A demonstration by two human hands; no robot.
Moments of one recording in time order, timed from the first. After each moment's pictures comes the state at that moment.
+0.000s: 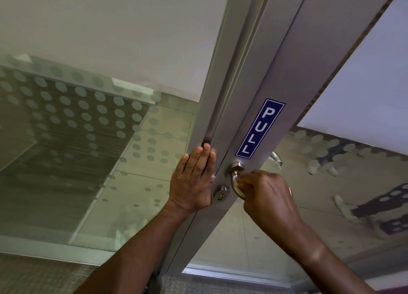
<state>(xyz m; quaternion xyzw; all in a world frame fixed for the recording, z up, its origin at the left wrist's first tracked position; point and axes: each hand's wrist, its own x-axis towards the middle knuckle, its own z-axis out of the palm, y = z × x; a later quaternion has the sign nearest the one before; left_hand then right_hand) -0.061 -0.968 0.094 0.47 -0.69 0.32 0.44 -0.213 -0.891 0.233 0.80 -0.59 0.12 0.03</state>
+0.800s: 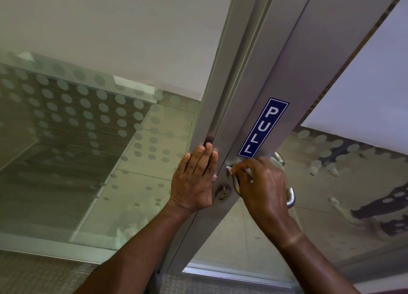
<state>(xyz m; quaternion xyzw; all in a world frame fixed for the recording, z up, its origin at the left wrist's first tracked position) -0.060 -0.967 0.095 0.47 -0.70 0.31 0.44 -0.201 -0.908 0.213 0.74 -0.59 0.31 0.07</state>
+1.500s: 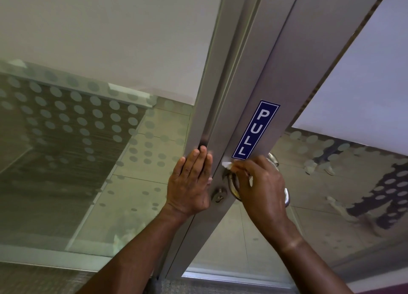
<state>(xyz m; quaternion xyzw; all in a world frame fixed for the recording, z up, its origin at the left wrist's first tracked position) -0.061 -0.966 0.096 0.47 -0.70 0.32 0.44 -0.211 -0.903 0.214 0.75 -0.57 0.33 0.08</state>
